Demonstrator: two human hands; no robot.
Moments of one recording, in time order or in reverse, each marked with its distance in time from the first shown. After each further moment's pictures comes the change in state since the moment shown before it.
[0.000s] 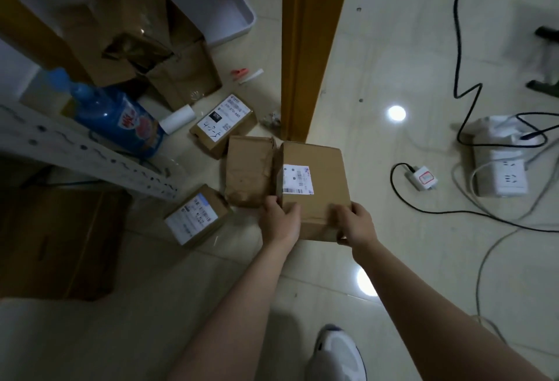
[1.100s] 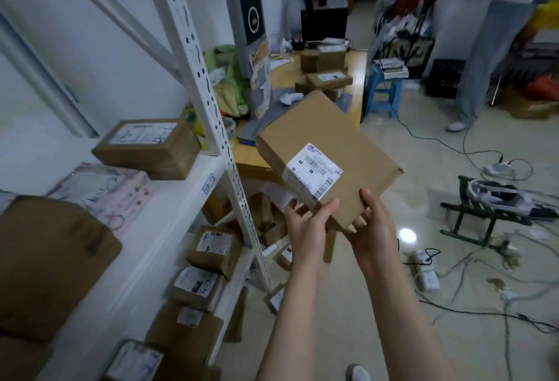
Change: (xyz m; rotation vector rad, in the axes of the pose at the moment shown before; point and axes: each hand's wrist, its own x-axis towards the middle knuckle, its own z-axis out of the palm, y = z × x) left_hand -0.661 0.363 -0.420 -0.906 -0.177 0.357; right_hand -0.757 -0.367 -0.127 0.972 -0.280 -0.509
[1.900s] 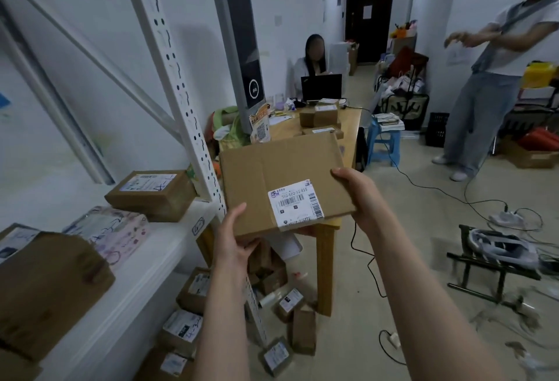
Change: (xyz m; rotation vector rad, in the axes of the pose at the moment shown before) left_hand -0.035 0.093 -0.004 -0.143 0.082 0.187; right_hand 0.030 -0.146 0.039 -0.476 -0.416 -0.098
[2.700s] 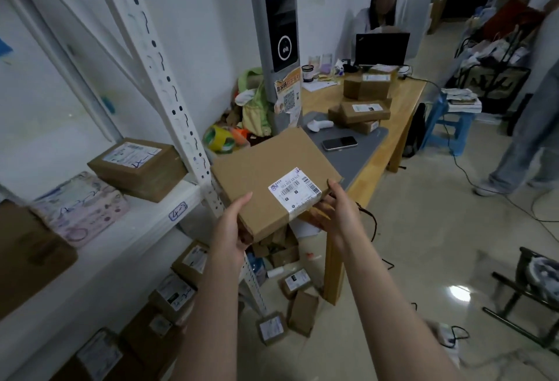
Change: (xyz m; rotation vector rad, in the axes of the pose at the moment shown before) left_hand 0.088 -0.055 0.066 0.147 0.298 -0.075; right_hand 0.142 0.093 -0.033 0.235 -0.010 0.339
